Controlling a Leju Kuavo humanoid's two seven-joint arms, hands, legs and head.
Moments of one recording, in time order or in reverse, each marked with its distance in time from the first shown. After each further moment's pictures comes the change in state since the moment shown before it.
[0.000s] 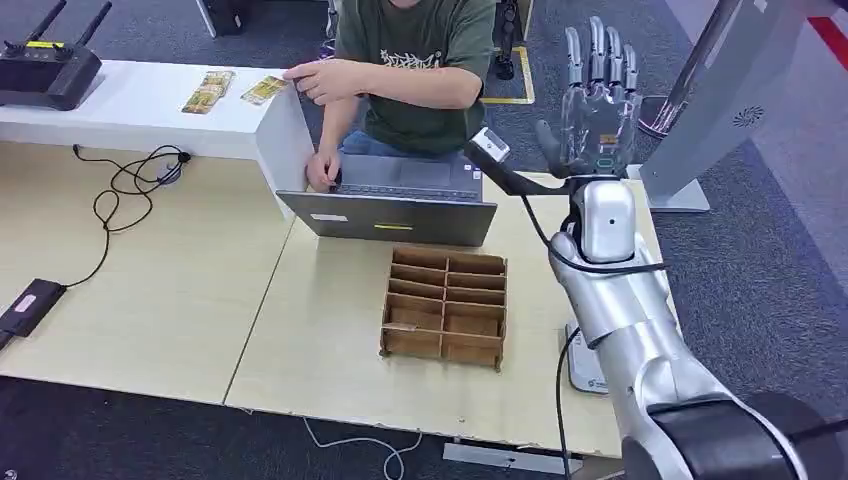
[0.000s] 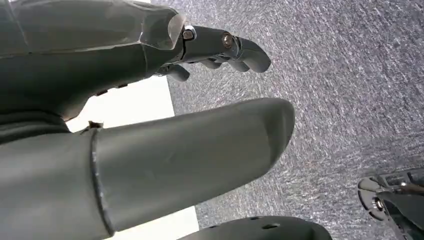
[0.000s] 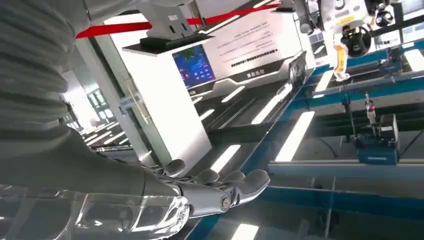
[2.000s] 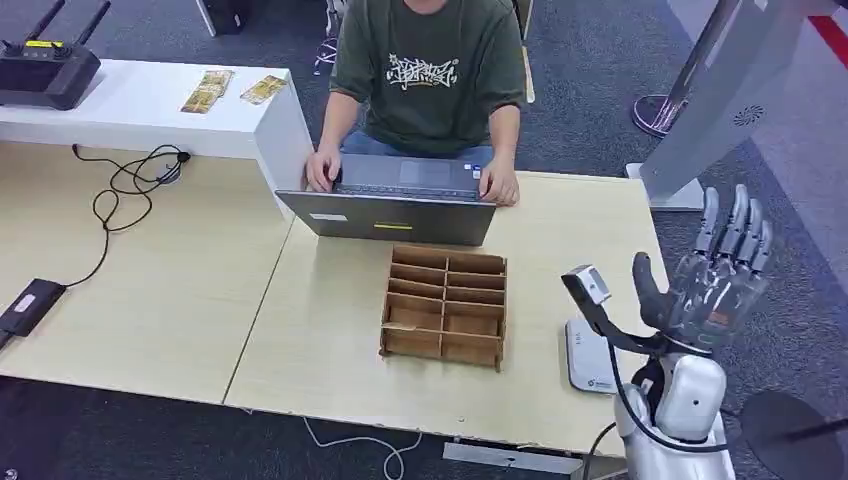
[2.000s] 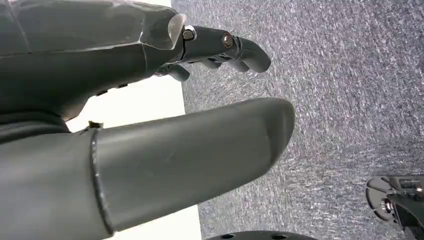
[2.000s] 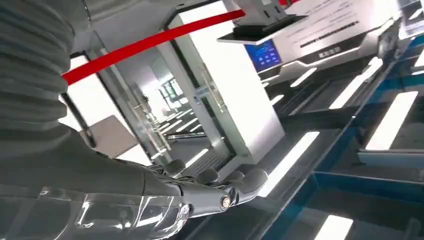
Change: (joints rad) left arm 0.036 0.005 0.077 0.000 0.079 0.042 -0.027; right arm 0.726 -0.099 -0.195 -0.770 0.035 0.009 0.030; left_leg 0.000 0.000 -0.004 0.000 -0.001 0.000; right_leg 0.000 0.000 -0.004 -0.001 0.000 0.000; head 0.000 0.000
